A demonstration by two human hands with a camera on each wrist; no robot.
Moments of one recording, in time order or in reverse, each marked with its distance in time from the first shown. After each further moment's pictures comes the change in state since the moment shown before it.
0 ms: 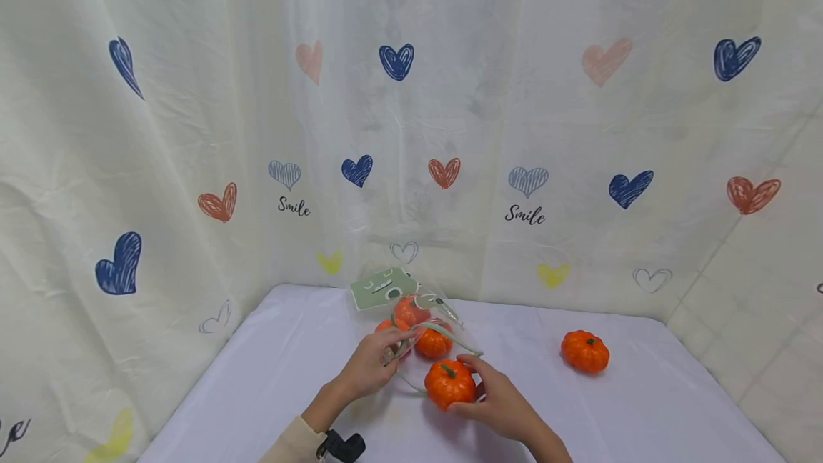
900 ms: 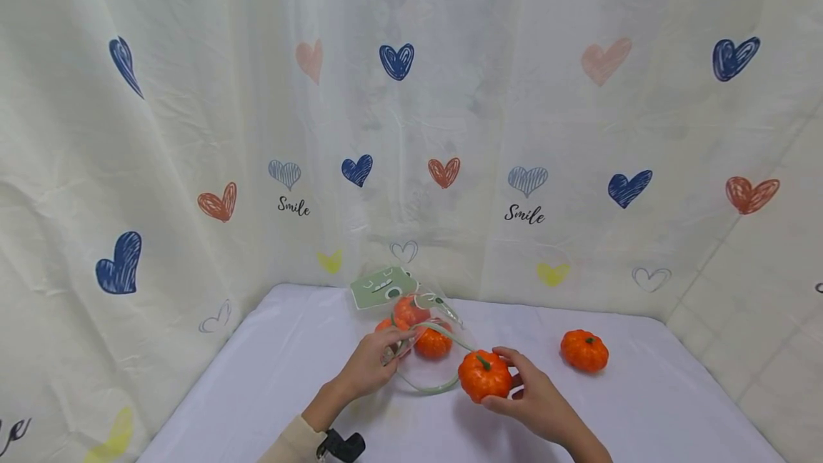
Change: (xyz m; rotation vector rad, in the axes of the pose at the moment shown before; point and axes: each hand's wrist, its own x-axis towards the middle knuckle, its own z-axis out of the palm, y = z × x) left_hand 0.000 -0.001 0.000 -0.001 -0.012 0.006; right_hand -0.029 0.005 -0.043 0.032 0.087 0.139
